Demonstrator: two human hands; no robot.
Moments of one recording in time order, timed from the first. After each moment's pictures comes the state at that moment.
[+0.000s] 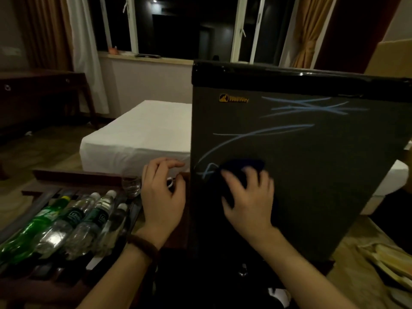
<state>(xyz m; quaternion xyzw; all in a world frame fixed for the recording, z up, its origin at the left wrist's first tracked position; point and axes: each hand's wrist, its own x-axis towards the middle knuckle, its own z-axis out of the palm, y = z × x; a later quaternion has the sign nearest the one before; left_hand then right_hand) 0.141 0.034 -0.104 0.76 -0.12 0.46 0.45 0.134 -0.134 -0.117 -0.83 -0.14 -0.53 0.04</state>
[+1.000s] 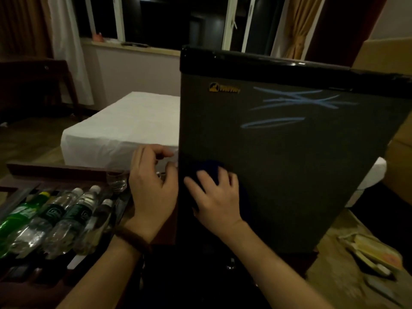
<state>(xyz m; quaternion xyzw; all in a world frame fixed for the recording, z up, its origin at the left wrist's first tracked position) 0.139 0.026 -0.090 0.73 -0.13 0.47 0.48 0.143 -0.106 -0.129 -0.82 -0.24 -0.52 -0.02</state>
